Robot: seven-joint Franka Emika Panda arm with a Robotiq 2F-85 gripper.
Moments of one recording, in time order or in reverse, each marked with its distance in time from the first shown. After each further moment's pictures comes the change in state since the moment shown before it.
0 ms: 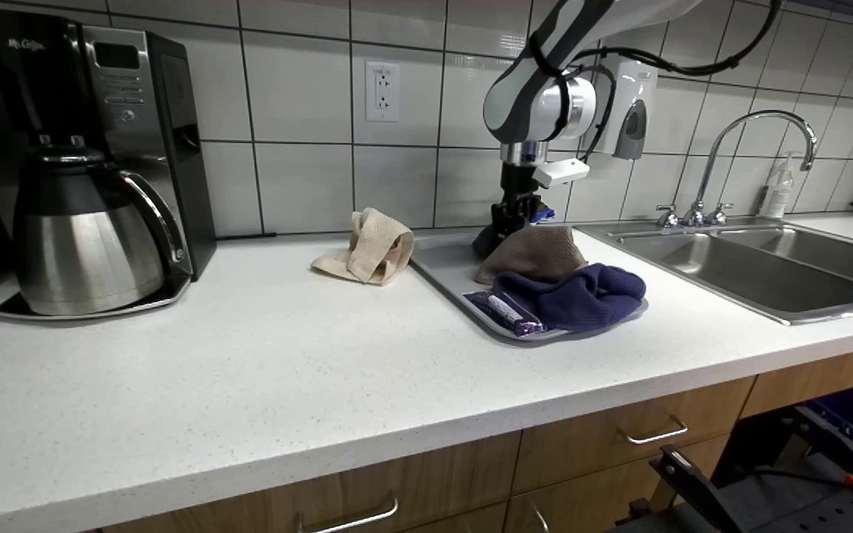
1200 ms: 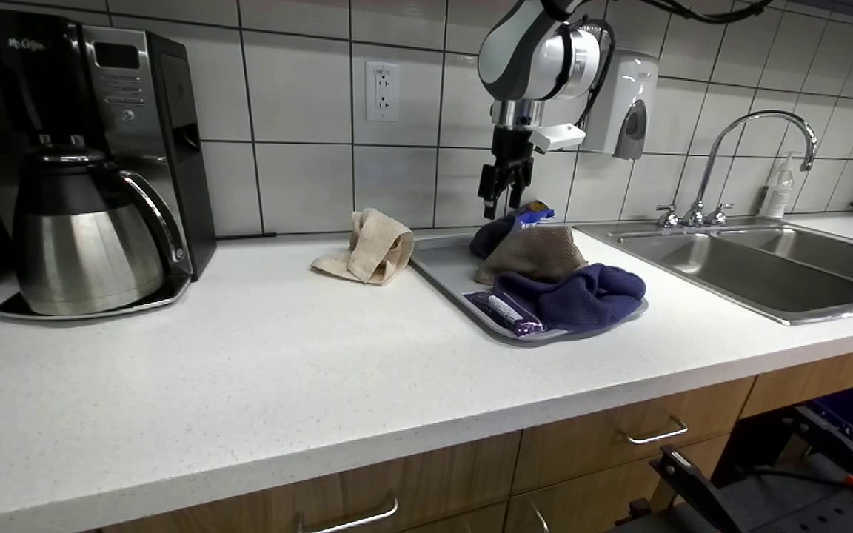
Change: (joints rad) arm 0.003 -0.158 0.054 -0.102 -0.012 -0.012 -0.025
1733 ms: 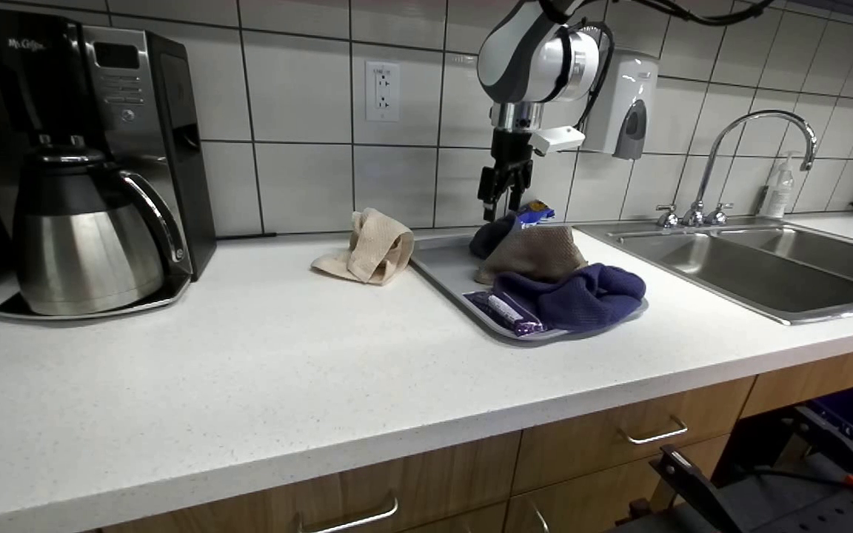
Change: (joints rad) arm 0.001 0.006 0.000 -0.002 0.000 0.001 0.000
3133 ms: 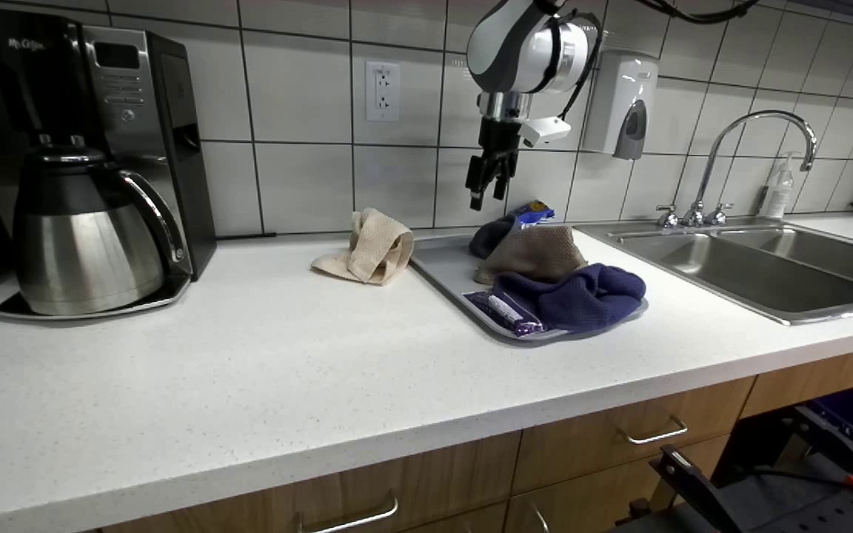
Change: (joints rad) arm 0.000 0.016 0.033 0.060 0.002 0.008 -0.056
